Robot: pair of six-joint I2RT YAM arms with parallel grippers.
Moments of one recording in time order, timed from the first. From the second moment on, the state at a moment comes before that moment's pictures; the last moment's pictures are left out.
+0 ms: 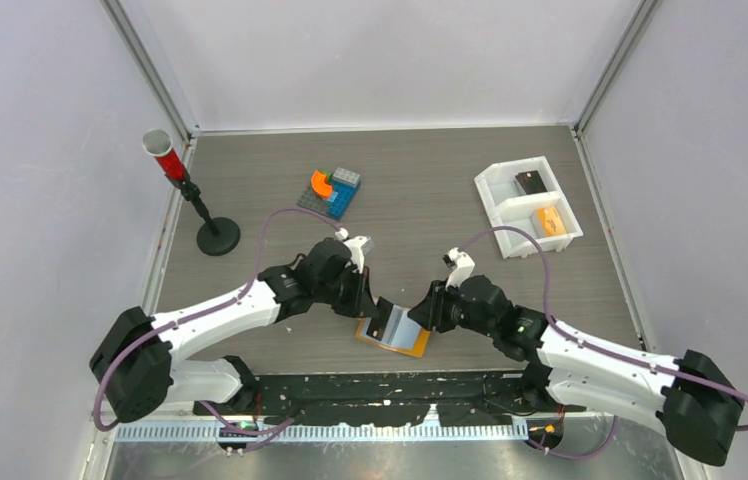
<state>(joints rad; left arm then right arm) -0.85 1.25 0.71 -0.25 0.26 -0.64 0.91 0.91 0.31 0.06 -0.01 0.75</state>
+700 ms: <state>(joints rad) -0.85 1.07 0.80 -0.43 0.73 -0.42 0.89 0.62 0.62 -0.26 -0.31 0.52</state>
